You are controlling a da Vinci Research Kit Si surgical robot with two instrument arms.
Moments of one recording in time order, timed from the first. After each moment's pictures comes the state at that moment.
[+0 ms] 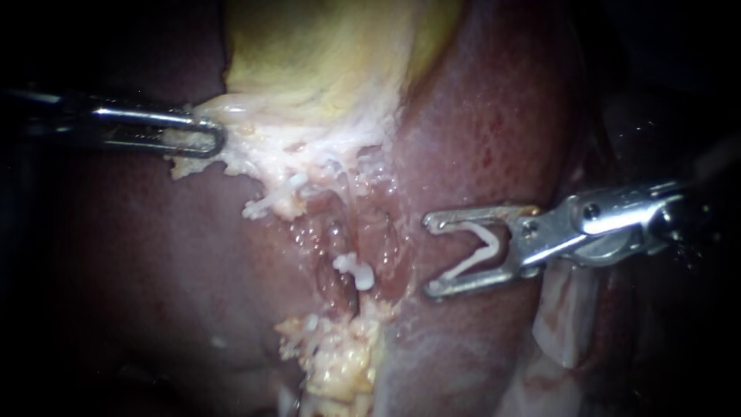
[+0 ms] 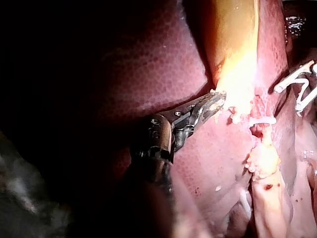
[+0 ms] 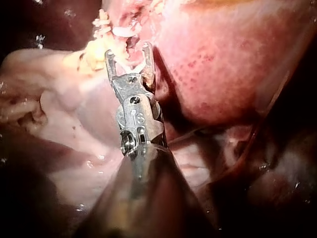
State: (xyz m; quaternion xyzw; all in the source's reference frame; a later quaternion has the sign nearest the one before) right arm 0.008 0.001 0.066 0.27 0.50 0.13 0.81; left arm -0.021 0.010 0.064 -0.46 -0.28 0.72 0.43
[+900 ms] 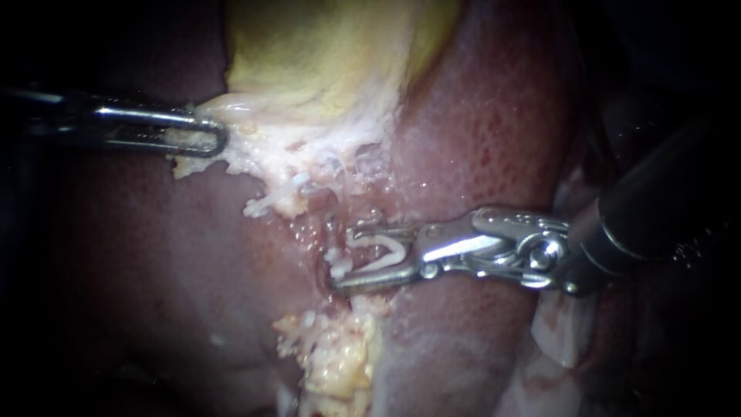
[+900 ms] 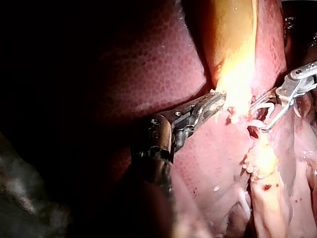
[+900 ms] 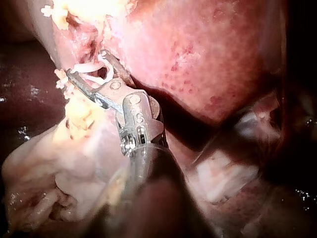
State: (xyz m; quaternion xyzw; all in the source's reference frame) right arm 0.016 0.000 0.073 0.35 0.50 0.30 0.73; left arm -0.021 0.010 0.064 -0.46 -0.28 0.72 0.43
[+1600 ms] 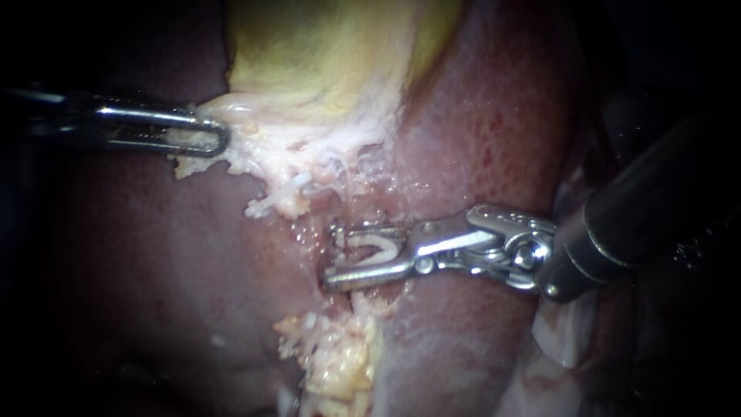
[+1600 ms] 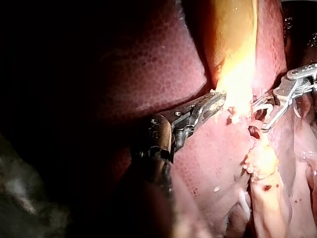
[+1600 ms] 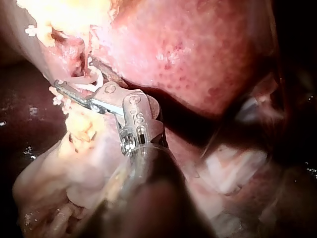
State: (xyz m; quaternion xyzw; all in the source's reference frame) right arm 0.016 0.001 0.073 0.38 0.52 0.31 0.70; left arm -0.021 0.010 0.064 -0.46 -0.28 0.72 0.44
